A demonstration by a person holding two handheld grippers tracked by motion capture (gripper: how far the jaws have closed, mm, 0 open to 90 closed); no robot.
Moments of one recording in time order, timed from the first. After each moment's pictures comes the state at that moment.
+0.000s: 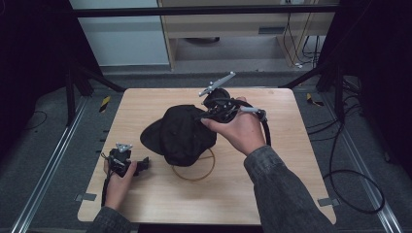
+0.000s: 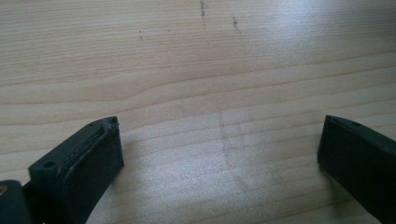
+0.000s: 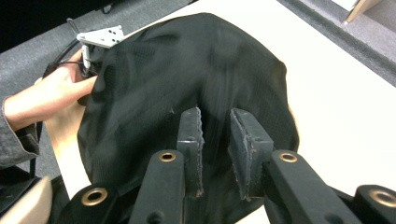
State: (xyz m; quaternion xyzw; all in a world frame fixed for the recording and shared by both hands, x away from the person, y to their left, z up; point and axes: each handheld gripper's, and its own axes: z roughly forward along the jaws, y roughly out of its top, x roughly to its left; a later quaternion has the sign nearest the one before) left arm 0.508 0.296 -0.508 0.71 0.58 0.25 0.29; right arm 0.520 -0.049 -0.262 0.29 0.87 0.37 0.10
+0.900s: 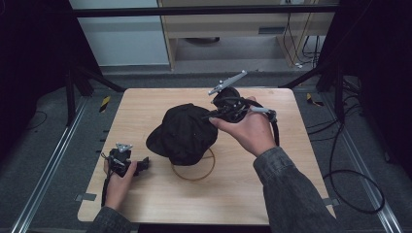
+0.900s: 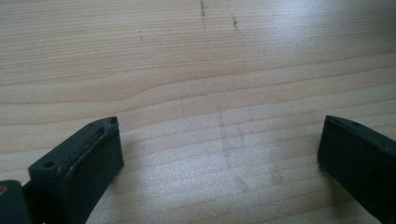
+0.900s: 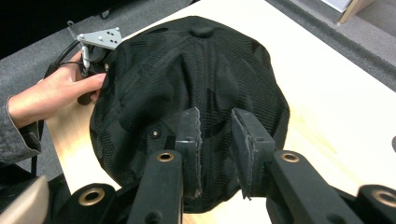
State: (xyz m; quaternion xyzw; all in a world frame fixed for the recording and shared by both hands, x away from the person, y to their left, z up) left arm 0.509 0.296 -0.508 0.72 0.58 0.25 0.29; right arm 0.513 -0.069 -0.255 0.30 0.87 0.38 0.11
